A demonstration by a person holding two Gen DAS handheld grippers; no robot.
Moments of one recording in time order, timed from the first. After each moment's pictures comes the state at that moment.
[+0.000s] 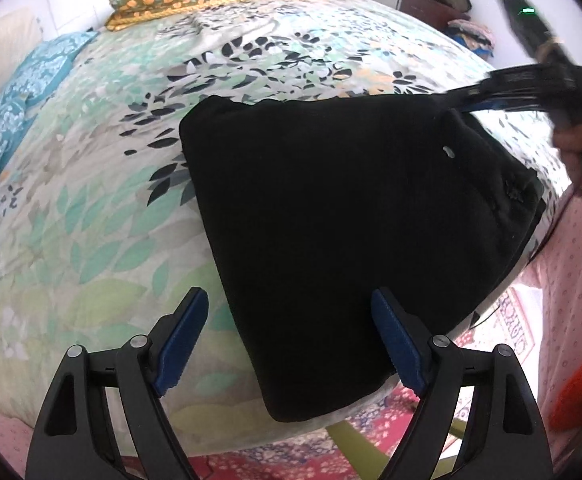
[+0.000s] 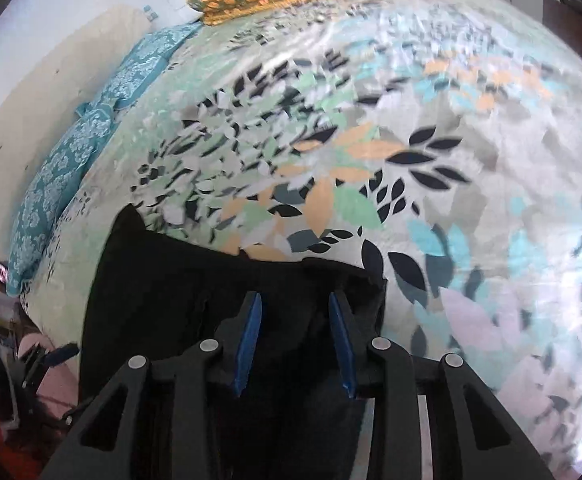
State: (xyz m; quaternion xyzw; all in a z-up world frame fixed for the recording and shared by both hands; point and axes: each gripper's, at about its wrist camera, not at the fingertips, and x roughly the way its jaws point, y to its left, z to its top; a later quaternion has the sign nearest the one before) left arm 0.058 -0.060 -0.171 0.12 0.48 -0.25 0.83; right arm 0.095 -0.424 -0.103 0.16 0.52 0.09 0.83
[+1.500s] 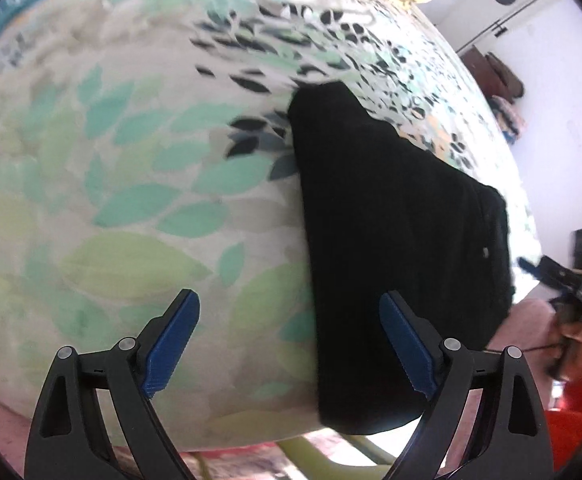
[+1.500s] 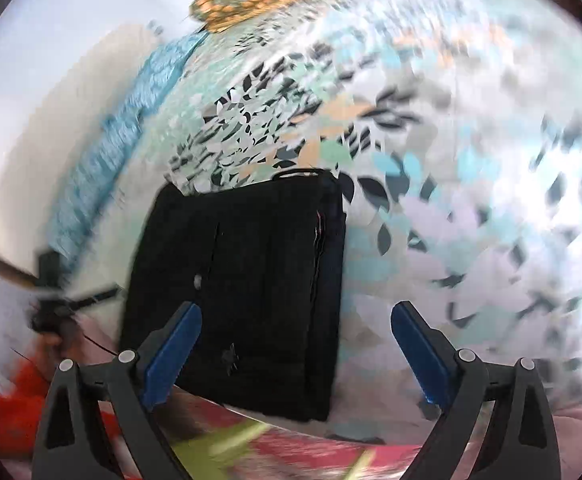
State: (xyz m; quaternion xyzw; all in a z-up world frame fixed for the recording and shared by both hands) left arm 0.131 0.019 -0.192 -0.11 0.60 -0.23 0.76; right arm 0.030 -0.472 -0.126 0.30 0.53 0.14 0.79
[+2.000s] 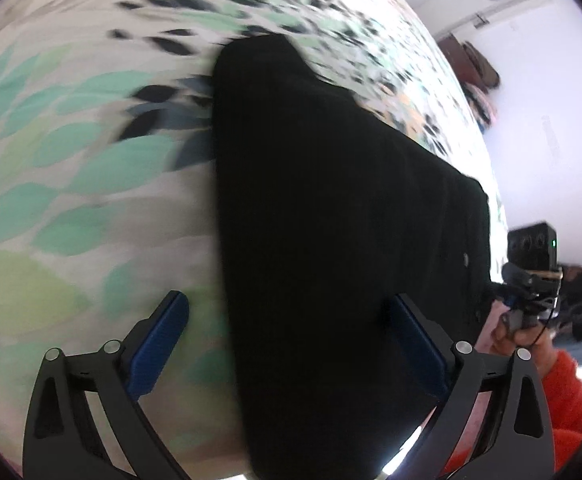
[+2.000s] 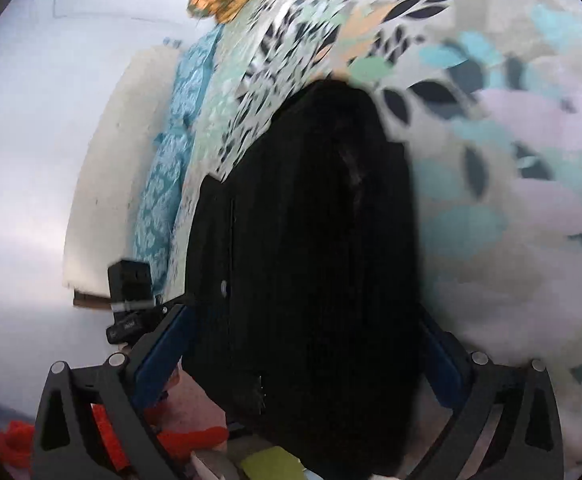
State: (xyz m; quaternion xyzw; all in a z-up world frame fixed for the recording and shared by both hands) left arm 0.145 -0.046 -0.216 -0.13 0.62 -0.29 0.72; right arm 0.054 -0.438 -0.189 0.38 0.54 0.24 0.71
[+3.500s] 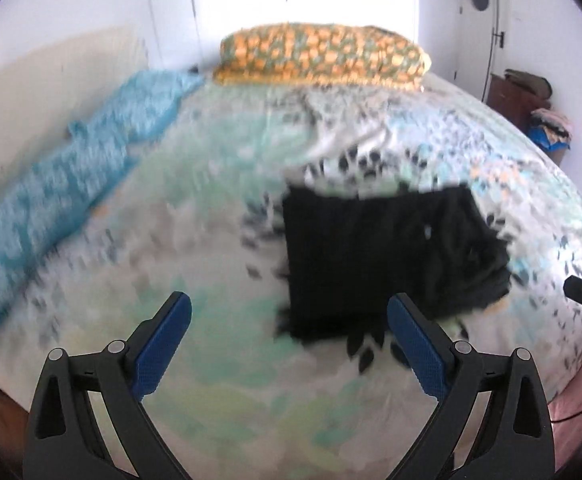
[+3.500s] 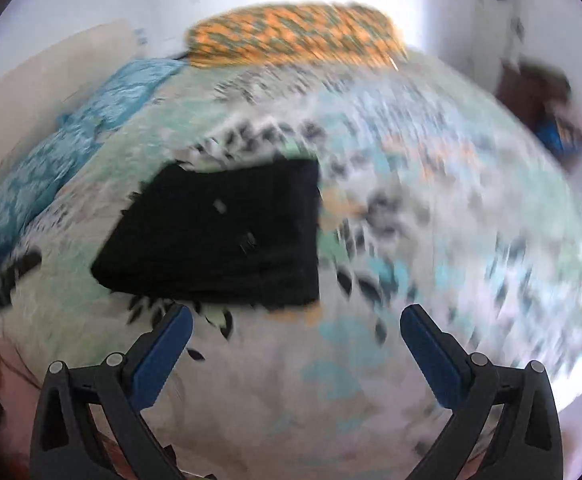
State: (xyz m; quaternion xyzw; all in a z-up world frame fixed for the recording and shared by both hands) left arm 0.130 -0.048 -0.046 0.08 0.37 -0.08 0.92; right arm 0.052 -0.358 -0.021 0.02 0.43 -0.02 0.90
